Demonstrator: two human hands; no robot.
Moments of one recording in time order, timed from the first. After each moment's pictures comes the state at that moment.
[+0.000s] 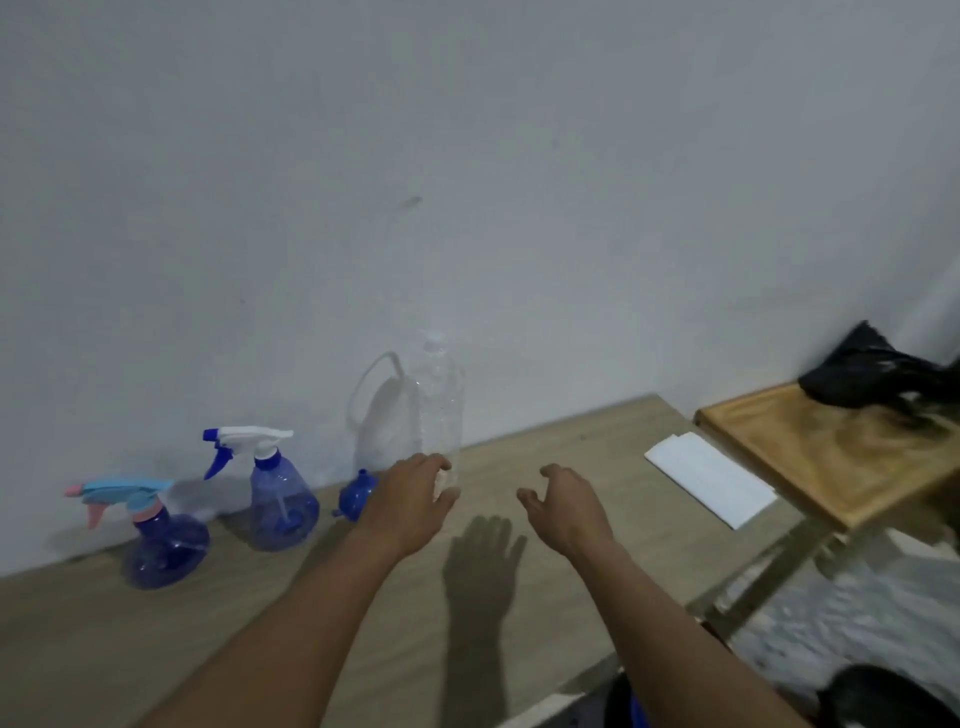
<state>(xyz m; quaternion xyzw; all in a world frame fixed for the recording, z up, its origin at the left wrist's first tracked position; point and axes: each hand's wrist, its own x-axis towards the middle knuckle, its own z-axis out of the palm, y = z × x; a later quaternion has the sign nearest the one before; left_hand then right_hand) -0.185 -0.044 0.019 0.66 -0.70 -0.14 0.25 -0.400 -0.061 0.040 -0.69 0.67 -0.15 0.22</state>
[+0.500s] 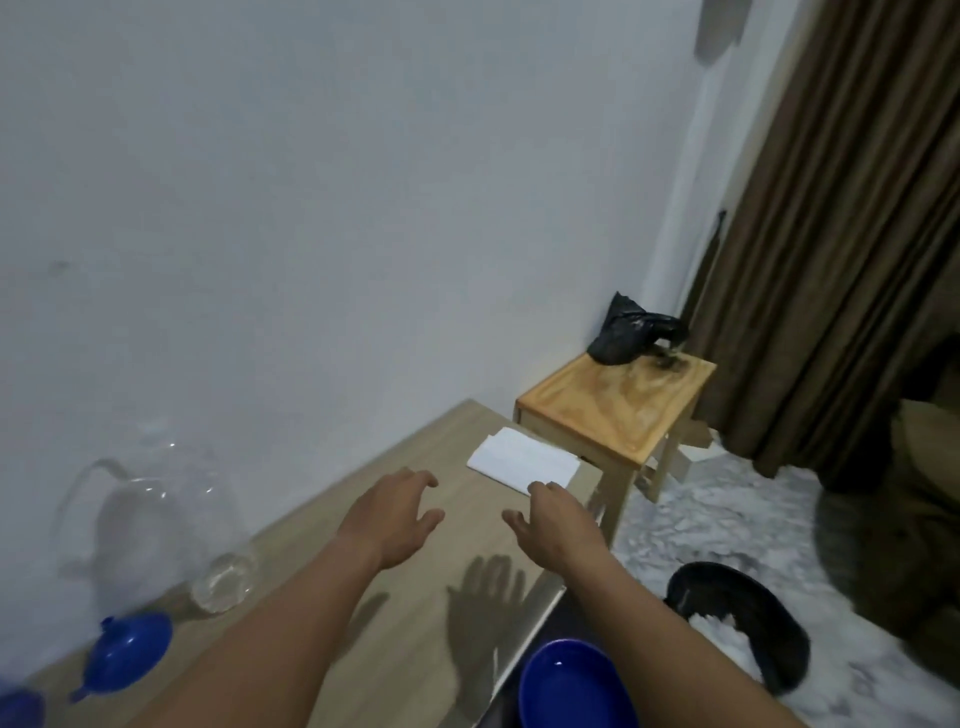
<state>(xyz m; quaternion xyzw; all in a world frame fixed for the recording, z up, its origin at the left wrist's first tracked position) -0.382 -0.124 0.040 0.49 -0.86 -0.12 0.13 -0.594 -0.036 0.057 -0.59 0.79 -0.11 0.11</state>
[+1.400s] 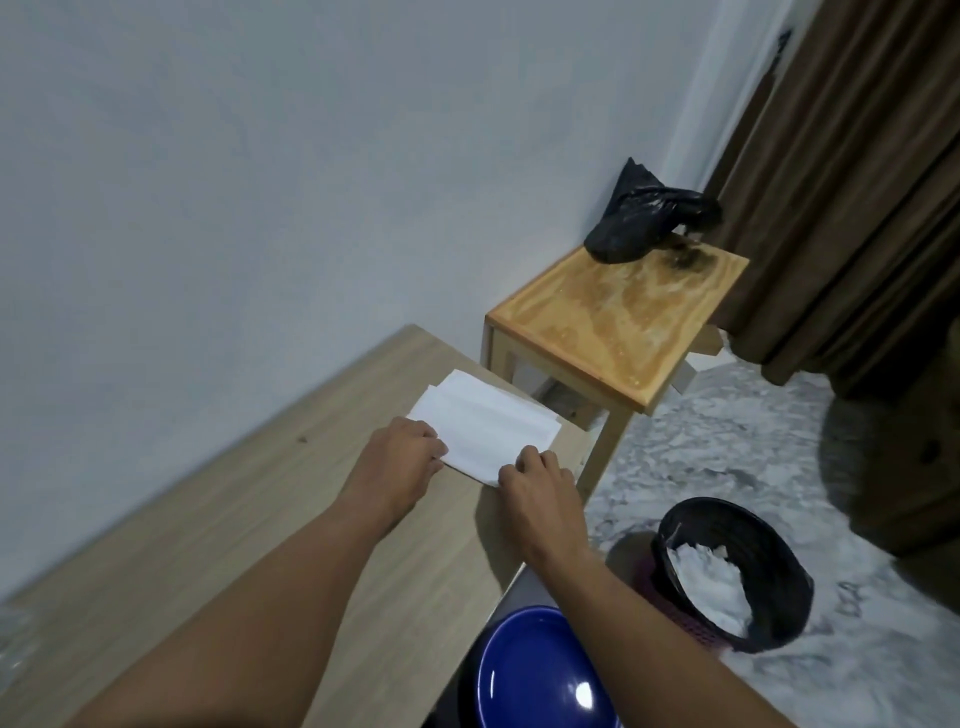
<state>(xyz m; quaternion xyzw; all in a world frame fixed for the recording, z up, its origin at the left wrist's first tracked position) -0.547 -0.277 -0.091 0.43 -0.89 -0.07 0.09 -0.712 -0.162 -0.084 -0.65 0.76 -0.04 0.04</state>
